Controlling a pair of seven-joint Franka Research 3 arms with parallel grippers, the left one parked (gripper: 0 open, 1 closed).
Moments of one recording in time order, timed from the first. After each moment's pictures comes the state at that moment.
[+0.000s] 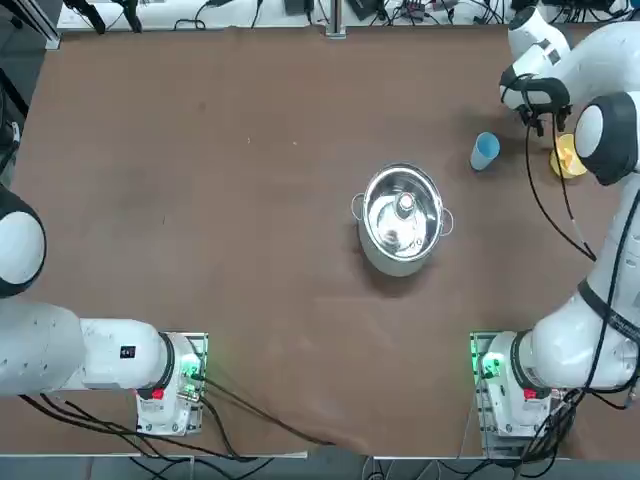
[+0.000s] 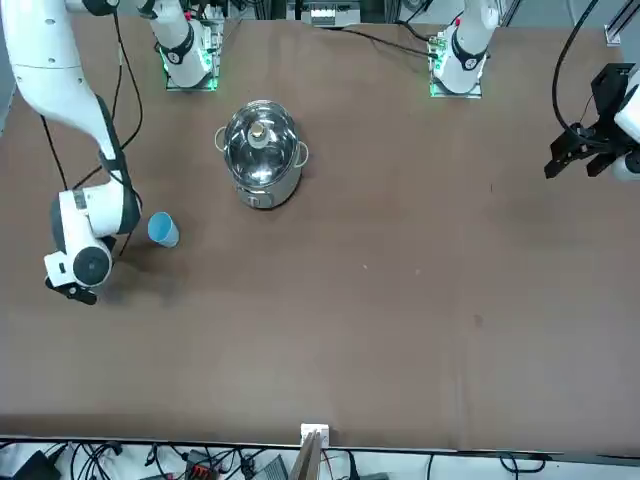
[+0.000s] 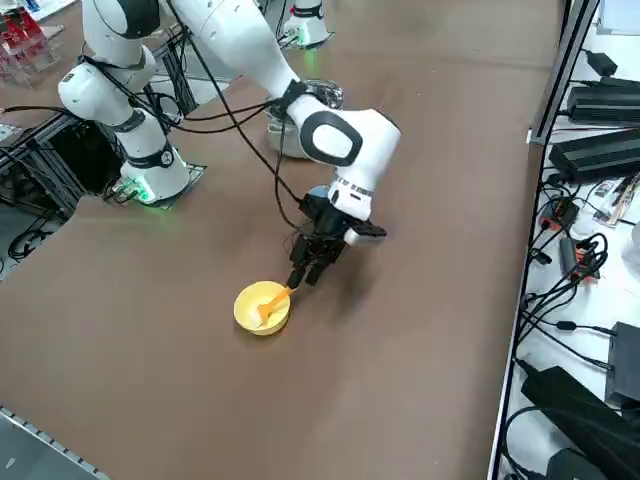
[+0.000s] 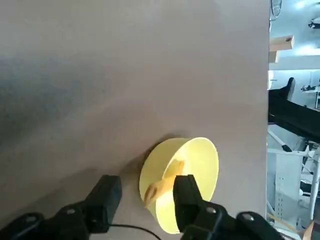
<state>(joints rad) -0.02 0.69 -0.10 -1.68 -0.72 1.95 0.70</state>
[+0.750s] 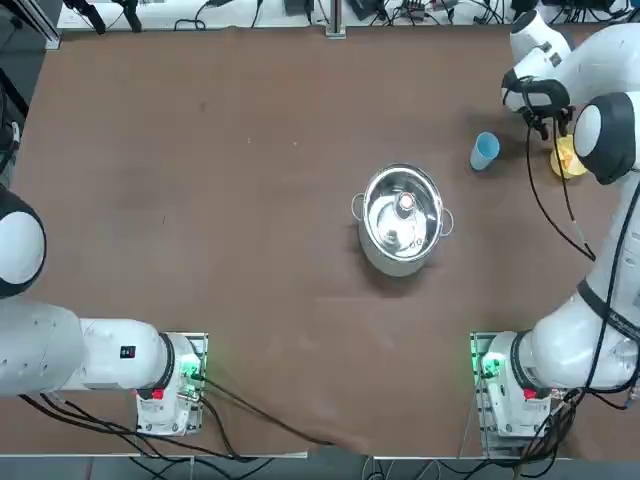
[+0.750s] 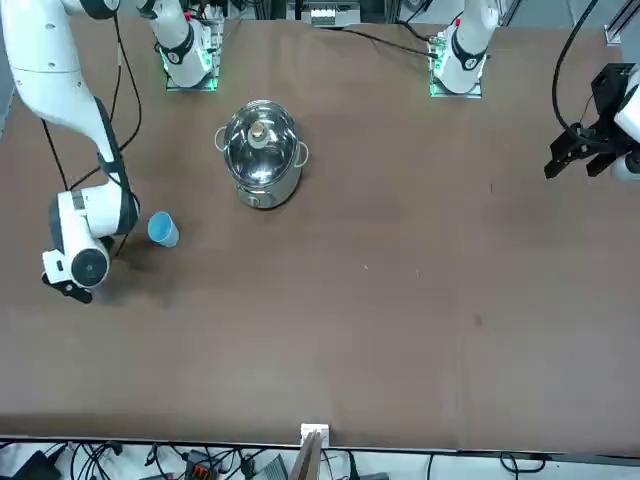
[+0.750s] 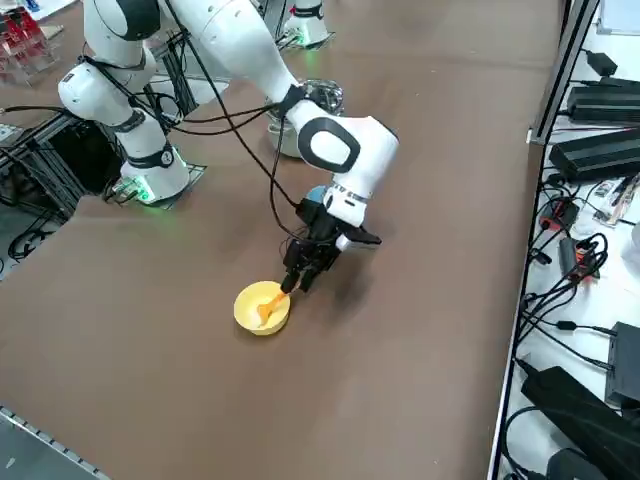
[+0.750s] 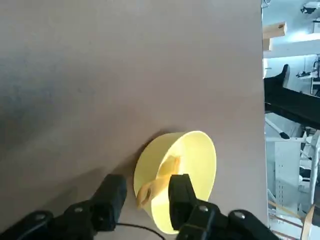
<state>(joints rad) -0.02 0.70 -0.11 -1.68 -0.72 1.94 0.76</state>
